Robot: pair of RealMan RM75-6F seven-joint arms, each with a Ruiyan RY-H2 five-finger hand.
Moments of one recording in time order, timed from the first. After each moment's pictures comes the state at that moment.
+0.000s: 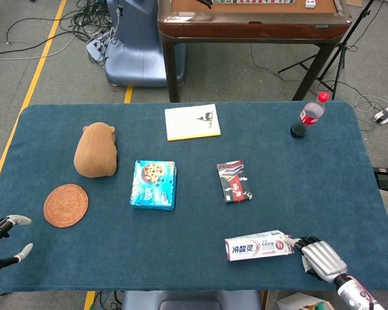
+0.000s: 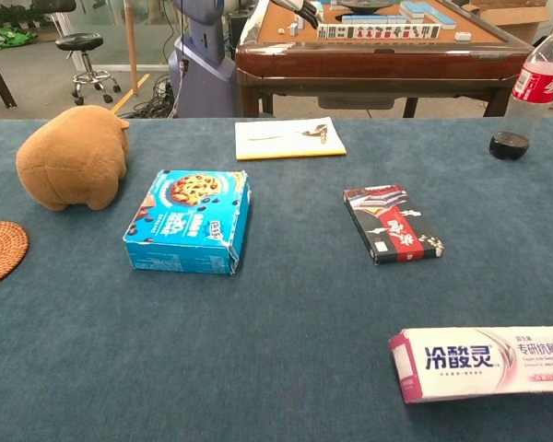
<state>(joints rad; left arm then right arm) -0.05 -0.97 0.03 -1.68 1.58 1.50 -0.22 0.23 -1.14 -0.23 -1.59 -1.64 1.07 0.00</state>
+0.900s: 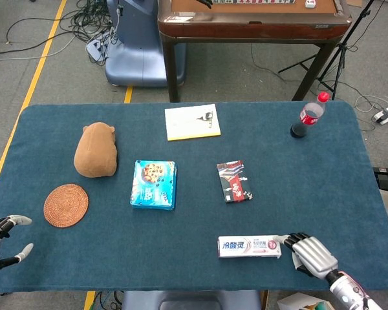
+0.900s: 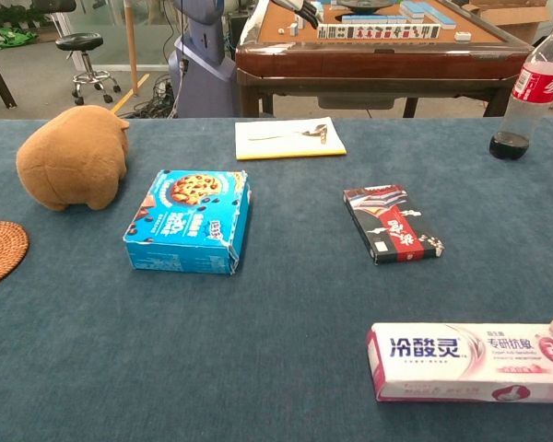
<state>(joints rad) -0.05 -0.97 0.03 -1.68 1.58 1.50 -0.22 0.26 -1.14 -0.21 -1.62 -1.70 1.10 0.05</state>
